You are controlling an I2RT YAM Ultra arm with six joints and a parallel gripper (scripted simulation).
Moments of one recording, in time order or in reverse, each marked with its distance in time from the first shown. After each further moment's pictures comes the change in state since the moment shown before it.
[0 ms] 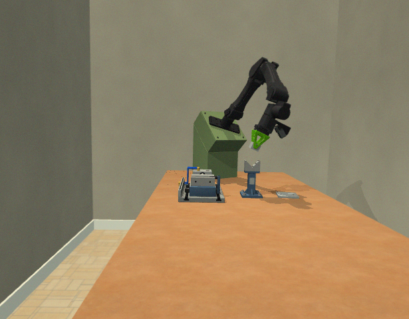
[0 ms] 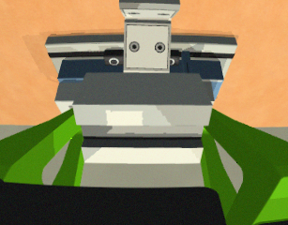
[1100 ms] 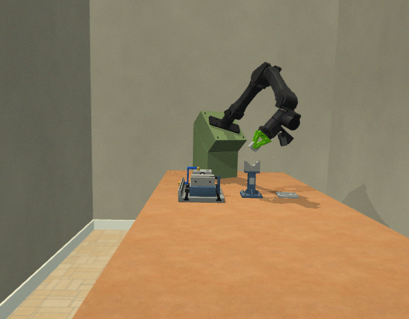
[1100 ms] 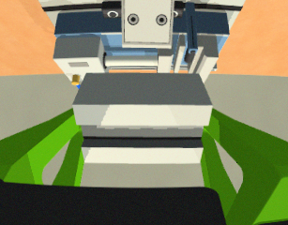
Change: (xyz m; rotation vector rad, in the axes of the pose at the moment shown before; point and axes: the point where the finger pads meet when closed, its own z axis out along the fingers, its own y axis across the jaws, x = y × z) arm 0.002 0.000 0.001 -0.004 0.279 0.013
